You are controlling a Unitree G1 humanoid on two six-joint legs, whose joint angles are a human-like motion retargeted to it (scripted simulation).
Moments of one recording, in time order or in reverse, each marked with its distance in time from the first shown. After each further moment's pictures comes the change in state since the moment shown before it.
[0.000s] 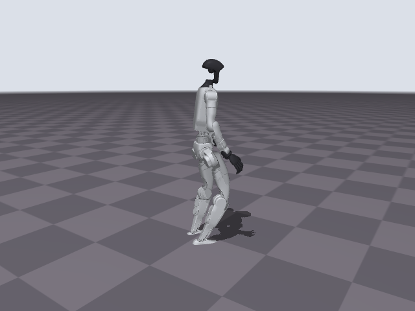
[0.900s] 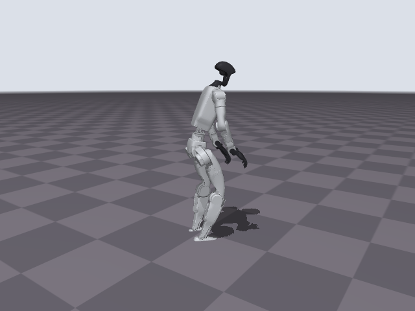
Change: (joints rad) left arm -0.259 0.003 -0.157 0.047 -0.073 -0.097 -0.042; right arm -0.309 -0.042 0.291 -0.061 -0.226 -0.046 -0.025; waist 0.089 0.009 0.005; left_leg -0.378 0.032 -0.013 0.031 0.082 0.008; right_leg -0.348 0.018 -0.044 -0.034 0.087 0.040
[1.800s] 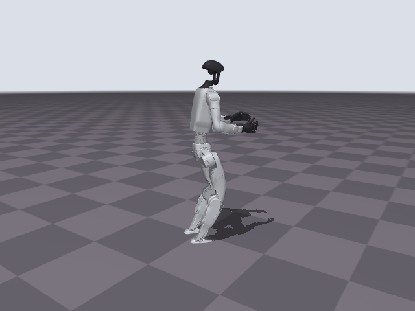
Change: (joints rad) left arm 0.098 0.093 0.444 -0.985 -0.149 -0.099 -0.034; right arm 0.166 -0.080 -0.364 -0.844 0.965 -0.199 0.143; waist 0.095 0.081 0.088; left_leg 0.303 0.040 -0.086 0.222 -0.181 -0.007; right_leg 0.443 0.076 -0.033 -0.098 -0.055 -0.011
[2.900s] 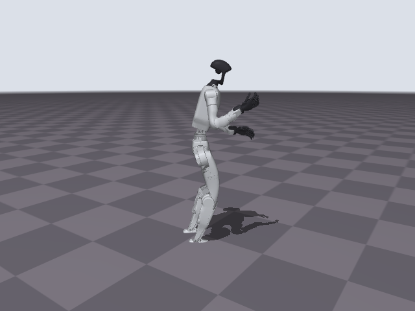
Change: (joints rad) left arm 0.104 -0.036 -0.051 0.152 0.011 0.066 0.140; right arm -0.147 0.010 -0.054 -0.513 -0.092 -0.096 -0.207; waist -0.058 -0.092 0.004; left_leg 0.033 -0.012 0.142 -0.237 0.094 0.049; right_leg -0.090 0.015 0.156 -0.132 0.108 0.096
